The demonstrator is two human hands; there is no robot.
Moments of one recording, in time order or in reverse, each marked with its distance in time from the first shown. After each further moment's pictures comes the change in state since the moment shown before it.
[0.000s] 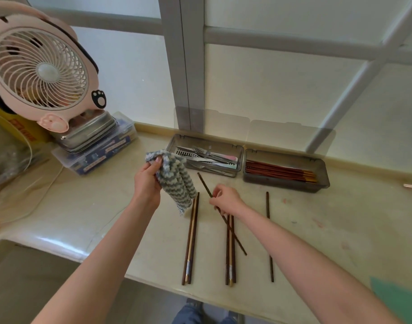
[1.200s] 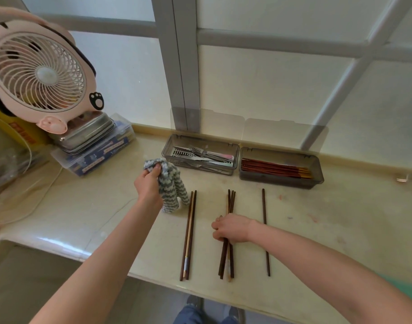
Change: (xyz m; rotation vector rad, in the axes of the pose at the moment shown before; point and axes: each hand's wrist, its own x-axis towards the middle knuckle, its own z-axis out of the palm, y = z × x) left_hand -0.004 -0.016 0.009 0.061 0.205 -0.044; right_hand -0.036 0.048 -0.002 -1.297 -0.467 -0.853
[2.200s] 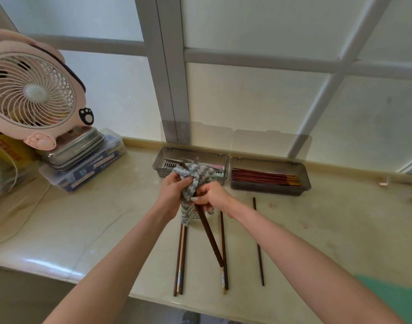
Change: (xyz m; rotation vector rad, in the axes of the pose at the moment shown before) left_hand -0.017 -0.018 0.037 0.148 -0.592 0.129; right_hand -0.008 0.011 -0.101 1.548 0.606 0.470
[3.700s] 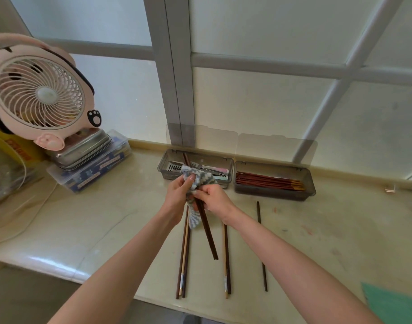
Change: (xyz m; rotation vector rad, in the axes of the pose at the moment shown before) left_hand -0.005 -0.005 0.001 0.102 -0.008 0.063; right_hand -0.002 -0.003 0.021 0.162 0.127 -0.057
